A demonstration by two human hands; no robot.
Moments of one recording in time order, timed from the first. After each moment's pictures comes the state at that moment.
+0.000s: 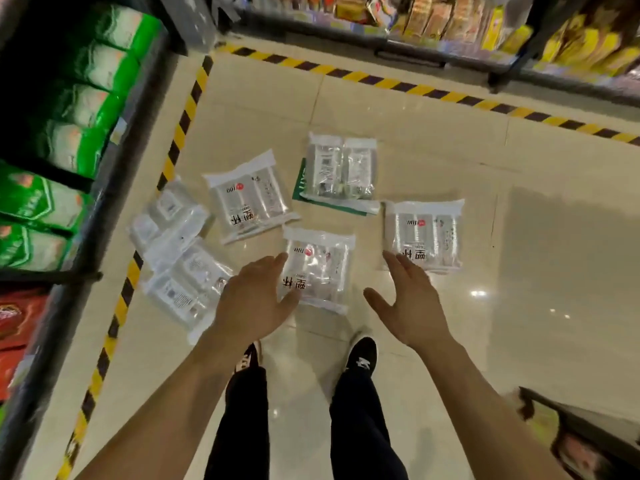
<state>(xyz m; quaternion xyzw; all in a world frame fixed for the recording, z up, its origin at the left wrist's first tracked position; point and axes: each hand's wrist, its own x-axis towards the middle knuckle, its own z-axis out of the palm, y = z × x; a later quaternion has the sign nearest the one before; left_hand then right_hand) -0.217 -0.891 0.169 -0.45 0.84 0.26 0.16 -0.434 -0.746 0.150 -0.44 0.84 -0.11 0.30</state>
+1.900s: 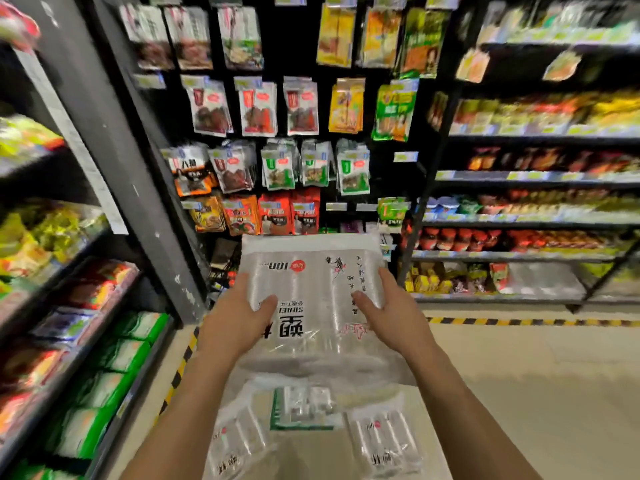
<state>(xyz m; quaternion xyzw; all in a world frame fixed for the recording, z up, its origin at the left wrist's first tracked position) -0.314 -0.976 0.655 -0.47 0.83 0.26 -0.15 -0.503 -0.816 0.640 -0.35 0.86 -0.34 0.13</state>
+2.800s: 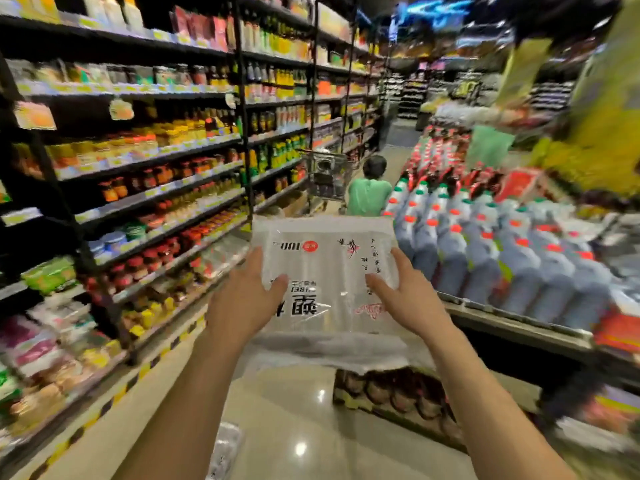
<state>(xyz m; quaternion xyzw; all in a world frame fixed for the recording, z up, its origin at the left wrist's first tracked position) -0.340 -0.639 0.736 0.12 0.95 0.27 -0.10 -0.249 -0.397 0.744 0.16 0.92 -0.33 -0.16</state>
